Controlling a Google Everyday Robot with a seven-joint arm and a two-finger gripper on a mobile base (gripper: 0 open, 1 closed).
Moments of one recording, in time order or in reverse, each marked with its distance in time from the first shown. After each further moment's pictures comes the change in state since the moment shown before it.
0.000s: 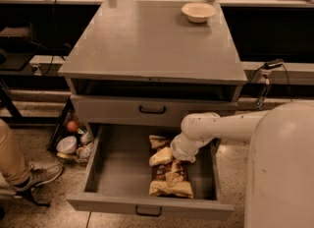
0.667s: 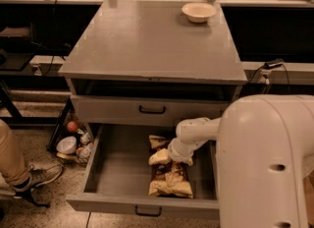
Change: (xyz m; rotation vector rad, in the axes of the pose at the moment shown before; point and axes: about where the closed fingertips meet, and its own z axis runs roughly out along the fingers) arm -0.017 -0.015 0.057 0.034 0.002 0.110
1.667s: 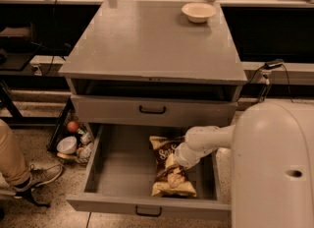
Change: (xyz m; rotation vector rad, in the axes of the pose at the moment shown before) arm 0.008 -0.020 0.011 -0.041 -0.043 0.088
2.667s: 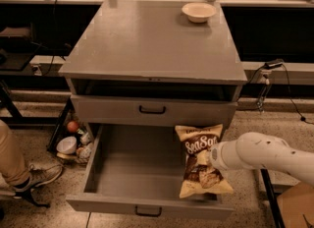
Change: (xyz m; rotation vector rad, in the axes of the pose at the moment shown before) arm 0.040 -0.026 -0.181 -0.087 -0.276 -0.041
